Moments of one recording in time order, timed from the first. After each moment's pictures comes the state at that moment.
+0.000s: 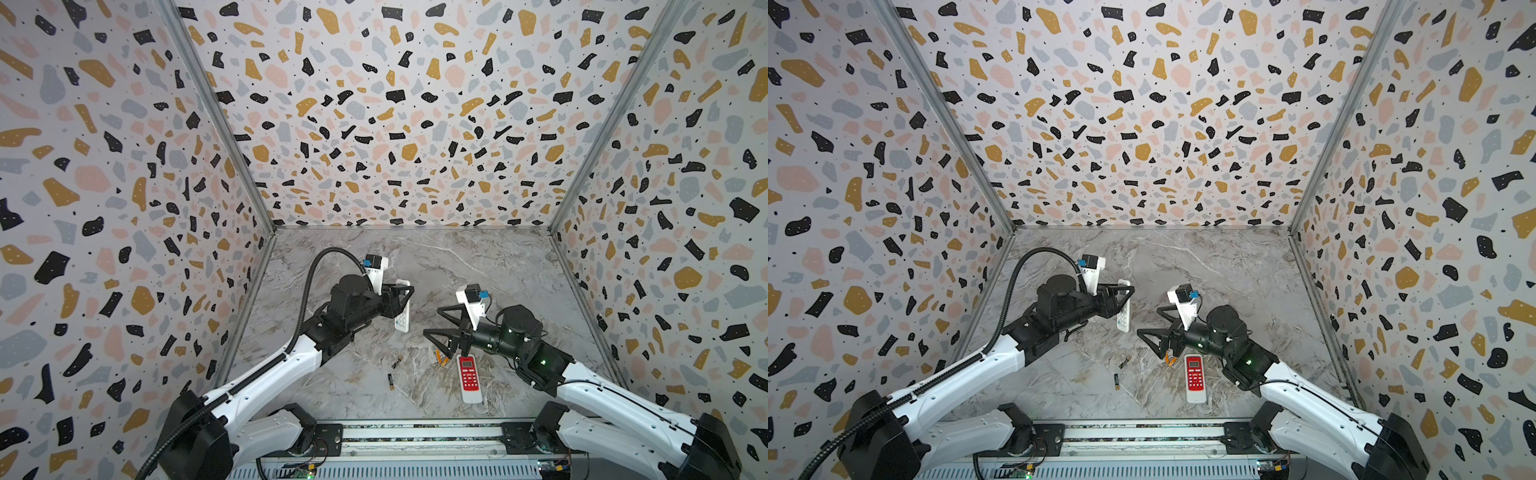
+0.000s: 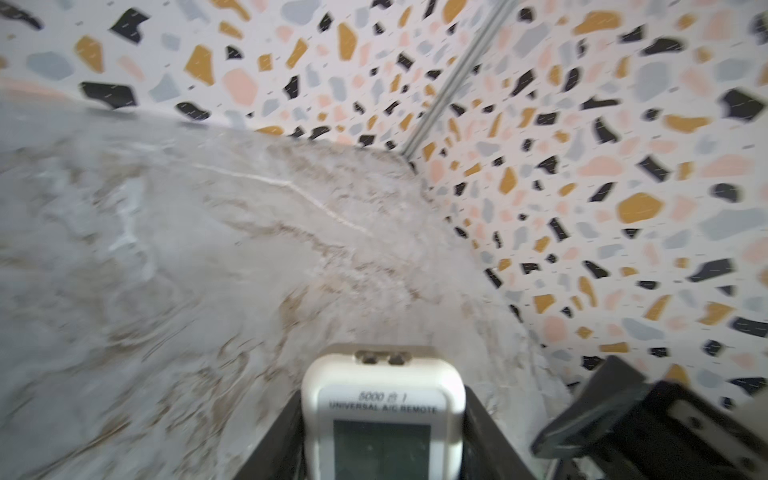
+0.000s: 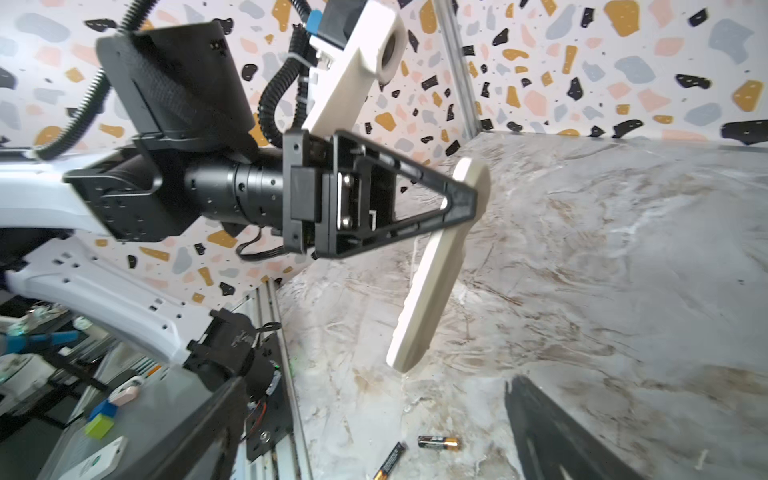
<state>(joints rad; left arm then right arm) -0.63 1.11 0.76 0.13 0.27 -0.54 0.80 0.89 0.54 0.26 -0.43 0.41</state>
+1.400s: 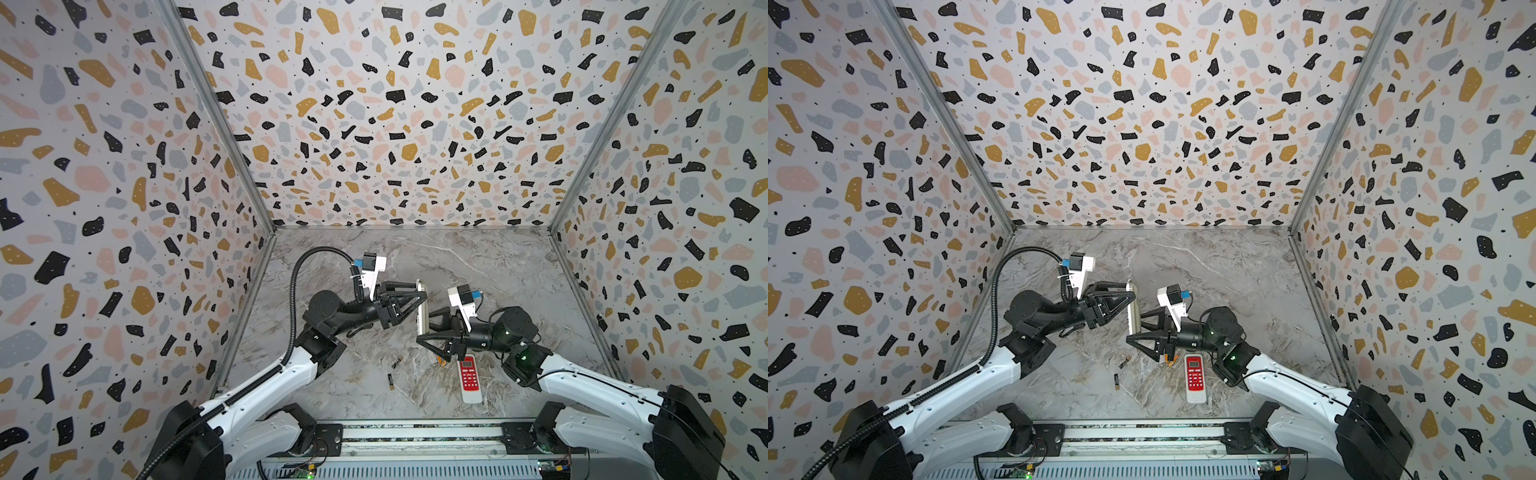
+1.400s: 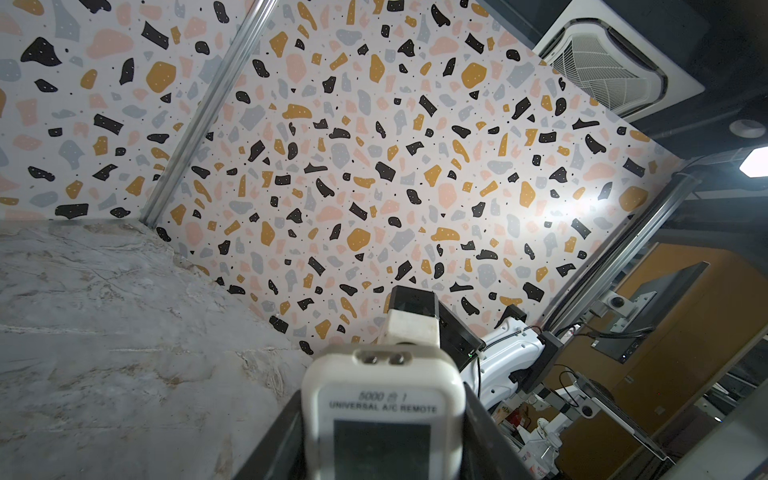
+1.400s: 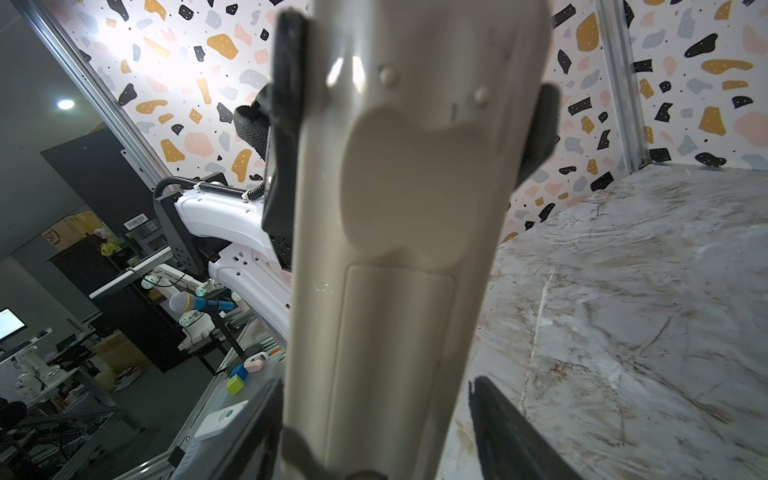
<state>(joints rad) -0.63 1.06 0.65 0.72 0.69 -0.84 0.82 1.06 0.52 0.70 -0.68 0.56</state>
